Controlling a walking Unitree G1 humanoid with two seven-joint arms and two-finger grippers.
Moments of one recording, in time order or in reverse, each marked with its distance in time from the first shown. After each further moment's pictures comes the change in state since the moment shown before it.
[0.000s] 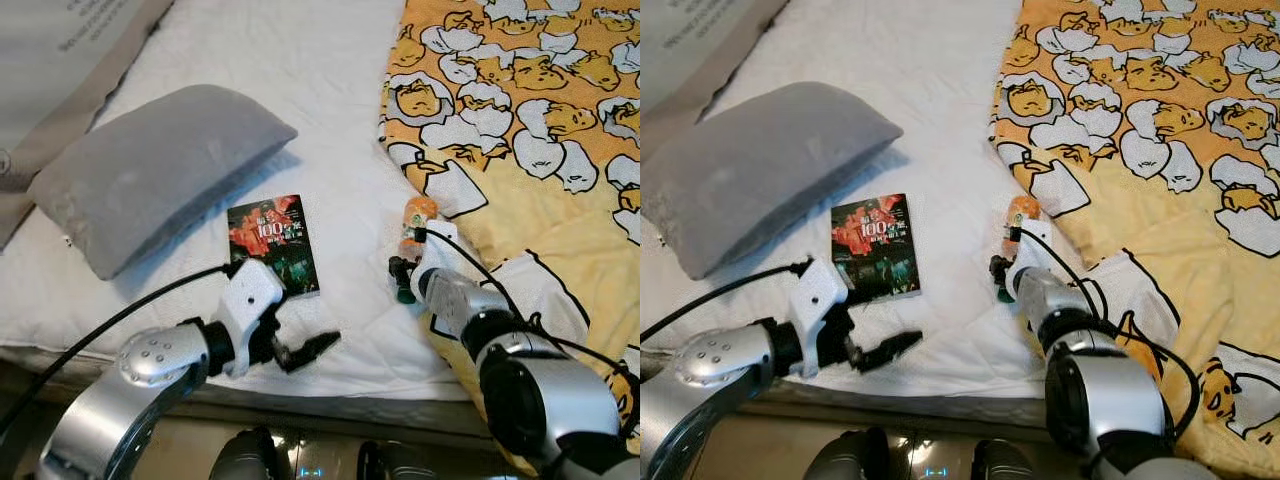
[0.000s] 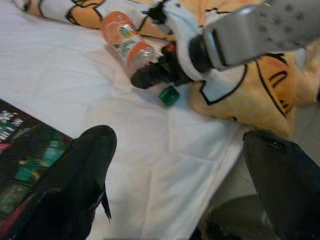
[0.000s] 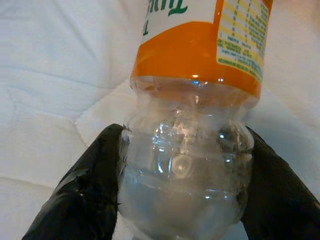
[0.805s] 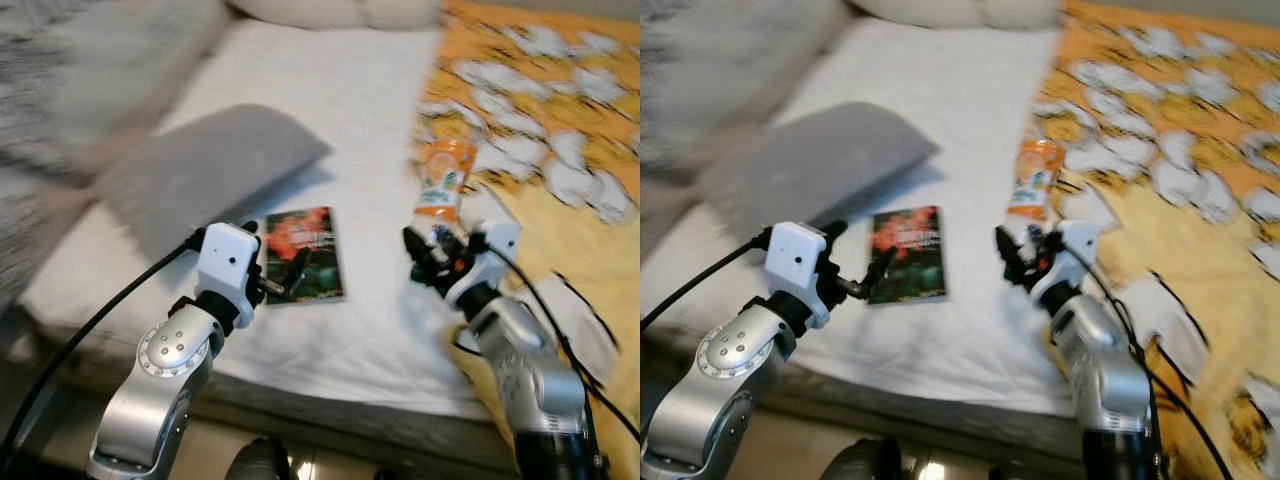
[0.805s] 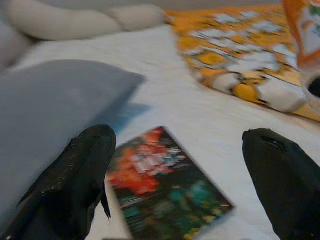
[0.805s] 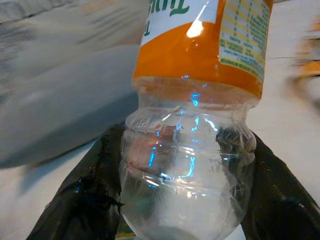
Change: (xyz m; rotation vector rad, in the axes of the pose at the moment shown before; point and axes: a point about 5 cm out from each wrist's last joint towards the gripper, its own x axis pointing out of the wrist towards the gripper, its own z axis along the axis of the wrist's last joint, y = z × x) left arm 0.009 0.026 0.011 -0.018 -0.235 0.519; right arm -0.096 0.005 0.009 -0.058 -0.500 0.396
